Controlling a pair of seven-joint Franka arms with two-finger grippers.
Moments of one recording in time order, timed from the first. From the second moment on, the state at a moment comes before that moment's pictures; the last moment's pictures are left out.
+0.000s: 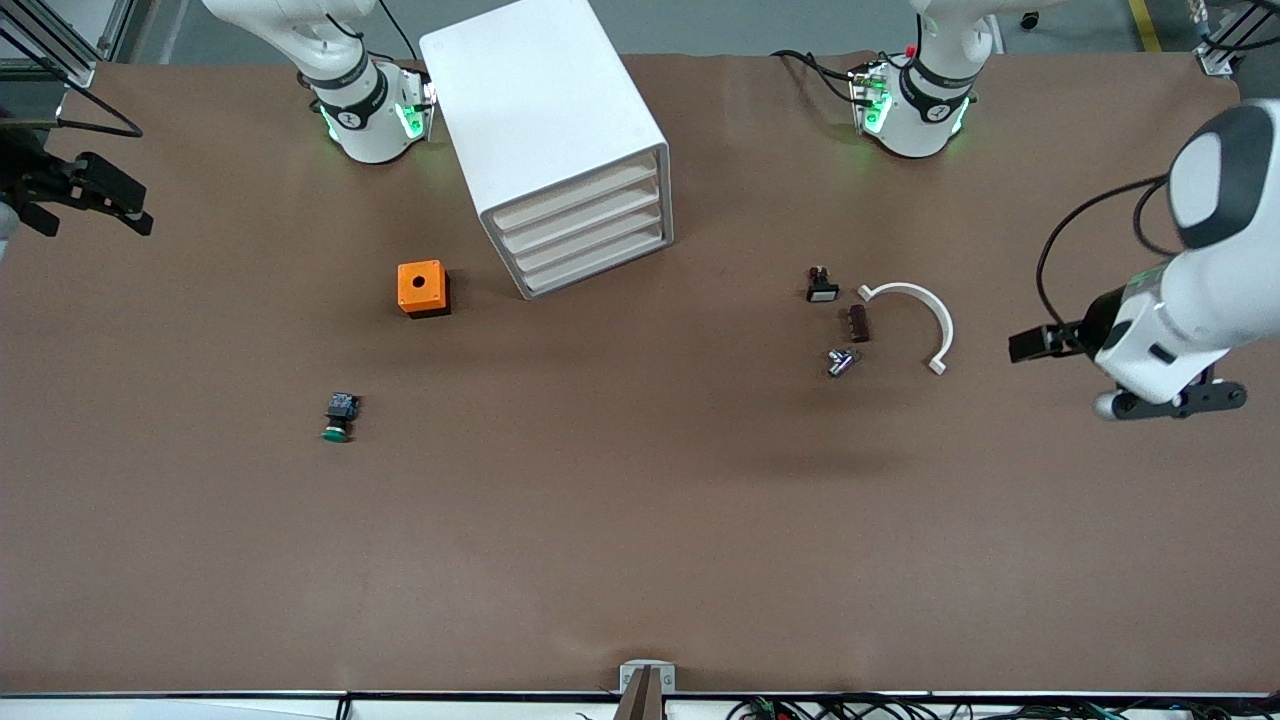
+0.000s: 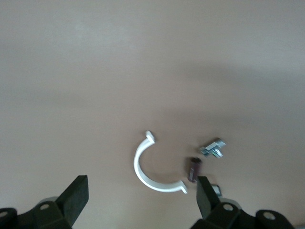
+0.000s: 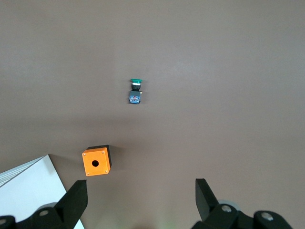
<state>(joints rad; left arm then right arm) 0.07 0.30 -0.16 -1.54 0.08 1.66 -0.24 0.04 -0.12 -0.05 -1.64 -0.04 1.51 -0.03</state>
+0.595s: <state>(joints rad) 0.08 0.51 -0.16 -1.50 0.15 1.75 -0.40 0.04 -0.02 -0.05 -1.64 -0.04 1.52 -0.03</state>
